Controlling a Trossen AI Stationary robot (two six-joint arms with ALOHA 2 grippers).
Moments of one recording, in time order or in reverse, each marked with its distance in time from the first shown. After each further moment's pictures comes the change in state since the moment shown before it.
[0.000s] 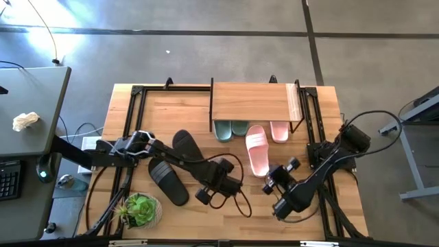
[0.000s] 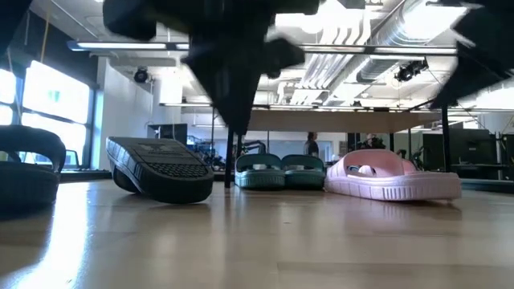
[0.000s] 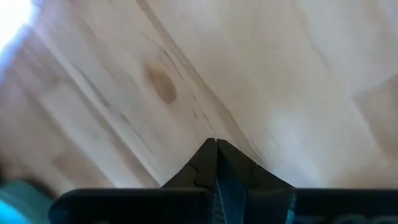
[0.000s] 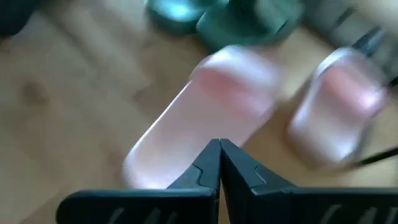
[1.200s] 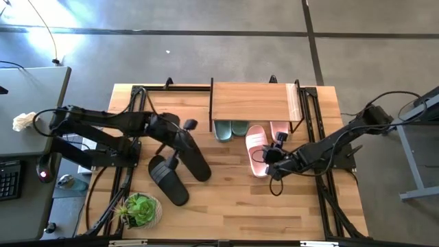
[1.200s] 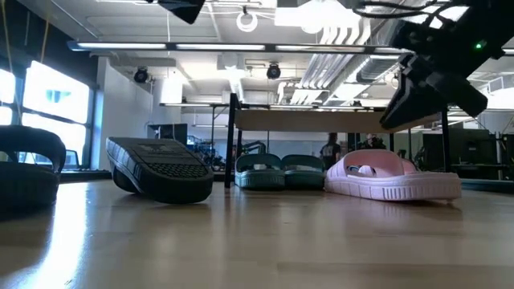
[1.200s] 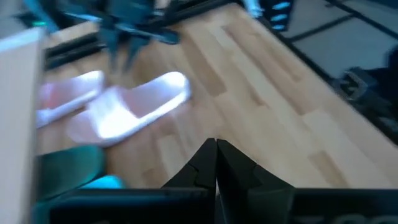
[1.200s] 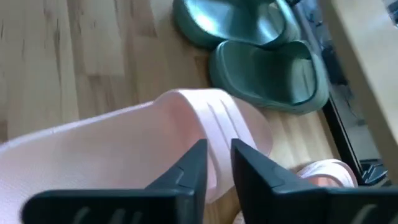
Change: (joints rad) left arm 0.305 -1.017 -0.865 0.686 0.335 0.021; right arm -0.354 -0.444 -0.415 0.717 -0.104 -1.336
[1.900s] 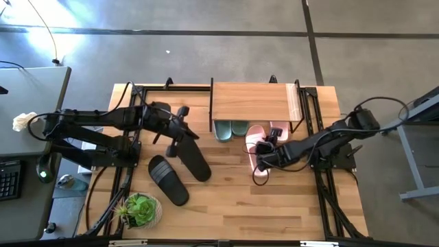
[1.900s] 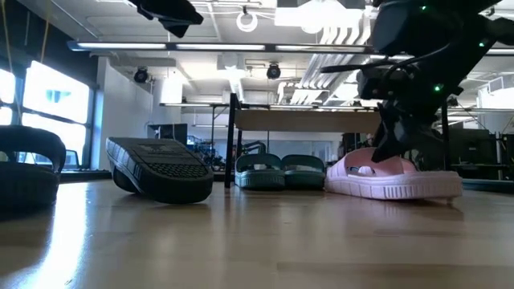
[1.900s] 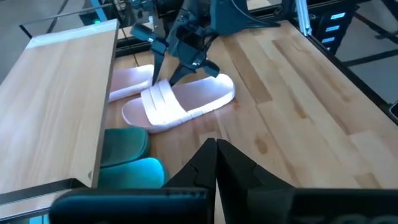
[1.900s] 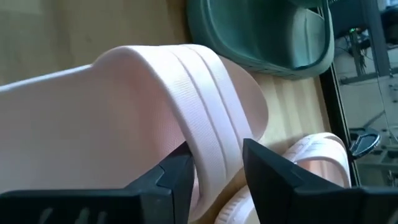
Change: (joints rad) left arm 0.139 -0.113 -0.110 0.090 -0.015 -0.053; right arm -0.176 0.202 0.034 0.007 -0.023 -0.045
